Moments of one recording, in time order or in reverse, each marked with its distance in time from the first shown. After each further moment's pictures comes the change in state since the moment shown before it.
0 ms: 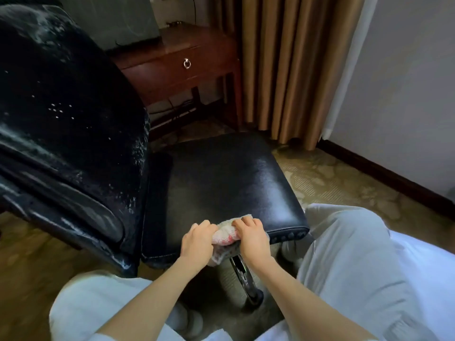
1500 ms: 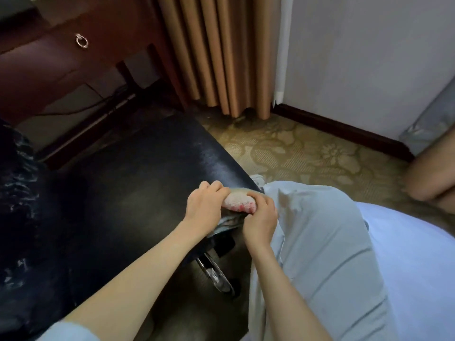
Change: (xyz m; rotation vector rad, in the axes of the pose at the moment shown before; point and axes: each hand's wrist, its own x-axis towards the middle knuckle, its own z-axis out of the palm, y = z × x) left_hand 0.131 0.140 0.023 0.126 0.126 0.498; right_hand 0.034 0.127 -0.029 0.539 0.585 0.617
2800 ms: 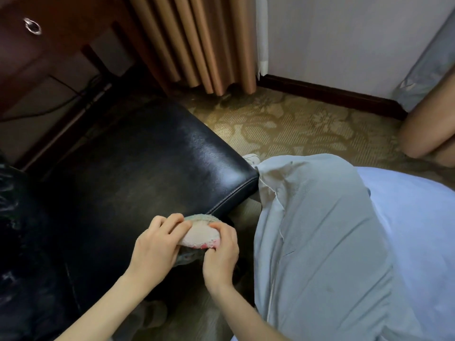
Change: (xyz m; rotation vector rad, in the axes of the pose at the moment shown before) left_hand -0.116 -0.049 -0.006 0.022 -0.014 0.148; right_hand -0.120 -0.018 0.023 0.412 -0.181 0.269
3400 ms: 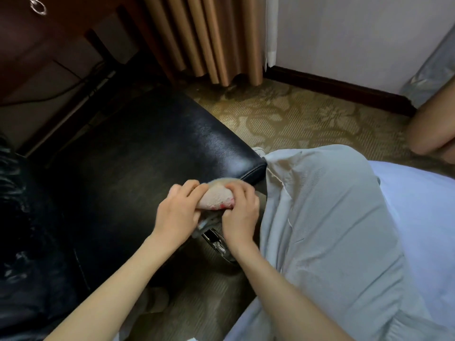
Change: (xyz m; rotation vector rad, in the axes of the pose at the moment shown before) left_hand 0.041 0.010 0.005 -0.116 0.043 -0.117; right_hand 0.050 -0.009 -0.012 -0.424 0.095 -0.311
